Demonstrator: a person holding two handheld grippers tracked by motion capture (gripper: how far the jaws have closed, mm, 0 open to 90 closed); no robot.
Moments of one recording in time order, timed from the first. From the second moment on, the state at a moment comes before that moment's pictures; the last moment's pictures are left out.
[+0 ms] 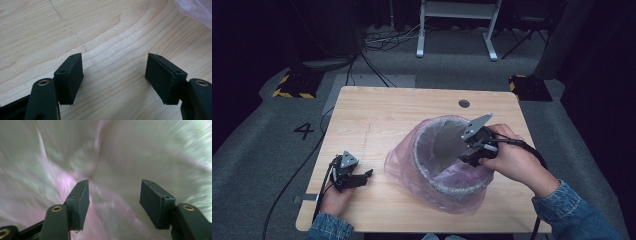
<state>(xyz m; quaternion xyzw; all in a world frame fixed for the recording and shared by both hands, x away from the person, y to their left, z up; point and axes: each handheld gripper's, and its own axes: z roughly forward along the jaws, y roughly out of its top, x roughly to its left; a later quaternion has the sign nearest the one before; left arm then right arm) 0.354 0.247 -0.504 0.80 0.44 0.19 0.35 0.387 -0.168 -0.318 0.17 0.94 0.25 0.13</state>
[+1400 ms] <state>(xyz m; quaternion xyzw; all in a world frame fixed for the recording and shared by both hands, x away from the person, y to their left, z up) 0.353 0.246 -0.504 0.80 0.45 0.19 0.35 0.382 -0.086 -0.387 0.02 0.98 0.22 -0.02</state>
